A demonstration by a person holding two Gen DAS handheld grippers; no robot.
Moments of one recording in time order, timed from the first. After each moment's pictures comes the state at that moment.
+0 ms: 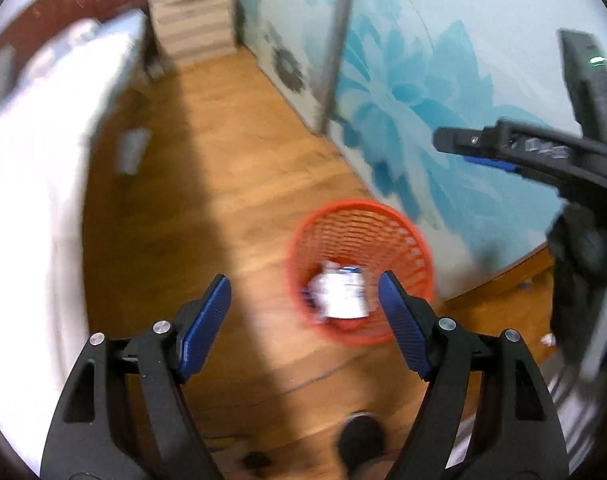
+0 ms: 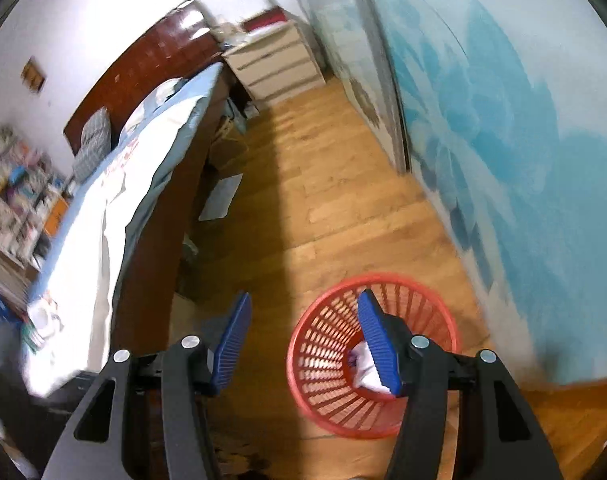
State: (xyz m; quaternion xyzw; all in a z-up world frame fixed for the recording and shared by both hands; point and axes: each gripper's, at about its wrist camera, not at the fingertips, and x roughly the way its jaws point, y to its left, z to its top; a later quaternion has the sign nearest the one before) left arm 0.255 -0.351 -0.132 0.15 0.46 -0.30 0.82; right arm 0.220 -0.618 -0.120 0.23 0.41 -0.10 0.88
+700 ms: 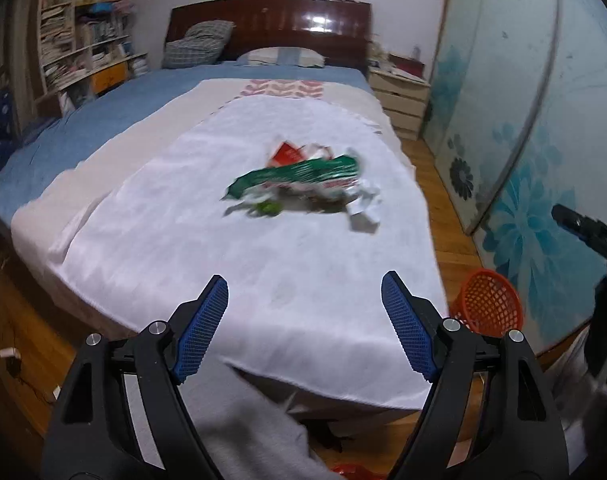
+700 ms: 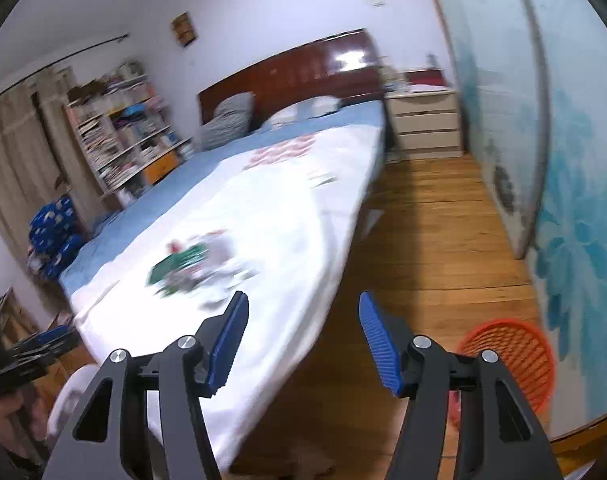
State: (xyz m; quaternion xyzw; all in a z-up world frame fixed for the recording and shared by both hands) left arm 0.144 0.029 -0.037 -0.02 0.37 -0.06 0.93; right arm 0.161 -0.295 -0.002 0.13 0.32 0.10 0.93
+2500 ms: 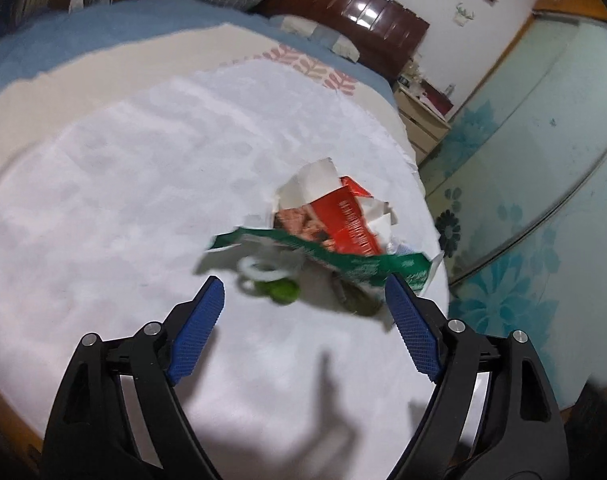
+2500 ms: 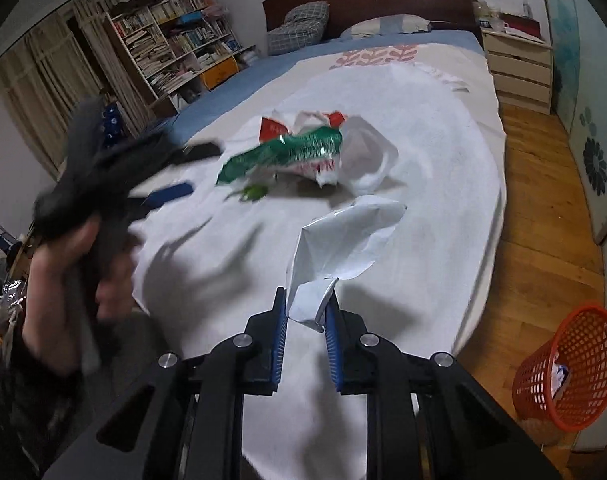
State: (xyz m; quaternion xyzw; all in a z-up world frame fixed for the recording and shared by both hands) left arm 0.318 0.084 -0.094 -0.22 0.41 -0.09 0.88; right arm 0.219 -0.167 -0.073 0.09 0.45 0.21 0.86
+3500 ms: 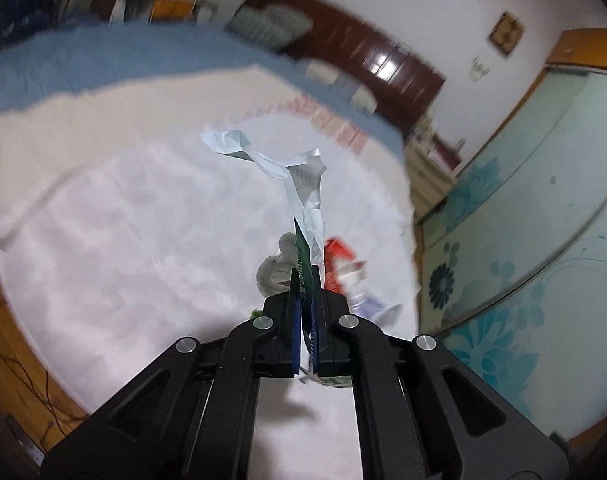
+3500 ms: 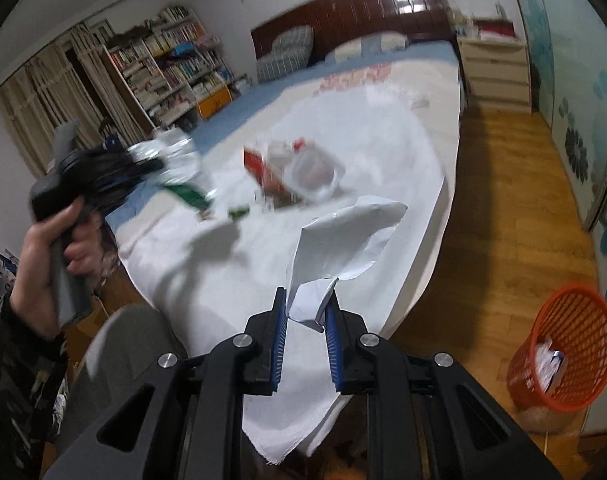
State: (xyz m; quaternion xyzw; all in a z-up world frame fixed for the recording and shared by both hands) left arm 0.246 0.097 -0.006 -0.25 0.33 -0.03 0.91; right arm 0.173 -0.255 -0.020 0.13 0.38 0.19 0.90
